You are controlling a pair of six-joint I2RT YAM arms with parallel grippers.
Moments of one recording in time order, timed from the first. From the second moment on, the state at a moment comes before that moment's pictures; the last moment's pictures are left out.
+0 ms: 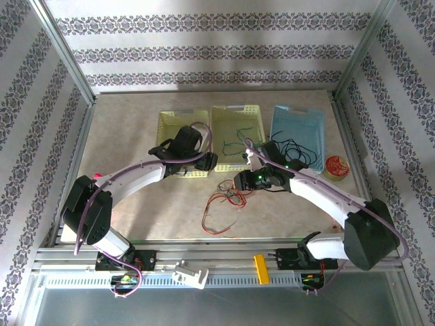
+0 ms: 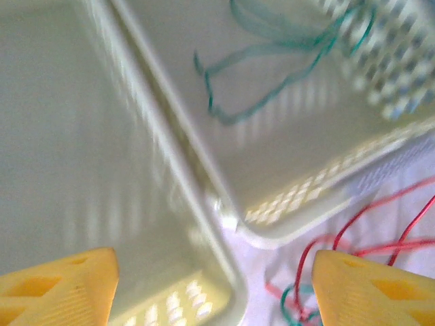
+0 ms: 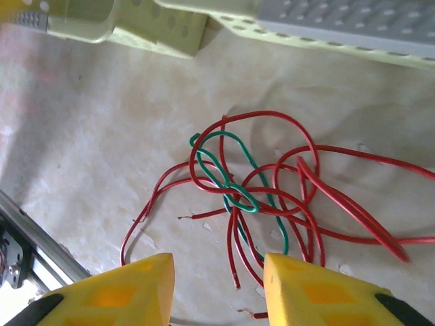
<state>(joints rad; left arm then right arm) -0.60 1.56 1.06 -0.37 0.03 -0.27 0.53 1.34 0.84 -0.54 -0.42 0.39</state>
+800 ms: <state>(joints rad) -0.69 1.54 0.99 -0.44 0.00 -0.27 0.57 1.65 0.95 -0.54 -0.46 0.32</state>
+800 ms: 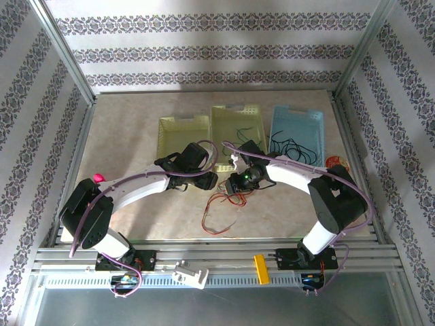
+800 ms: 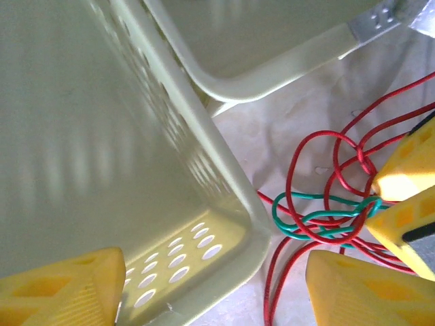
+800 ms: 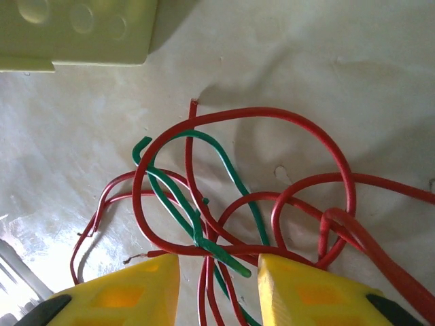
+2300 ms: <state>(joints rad) -0.70 1.38 0.86 -0.19 0.35 -0.11 0.43 1.21 0.83 -0.44 -0.74 0.47</state>
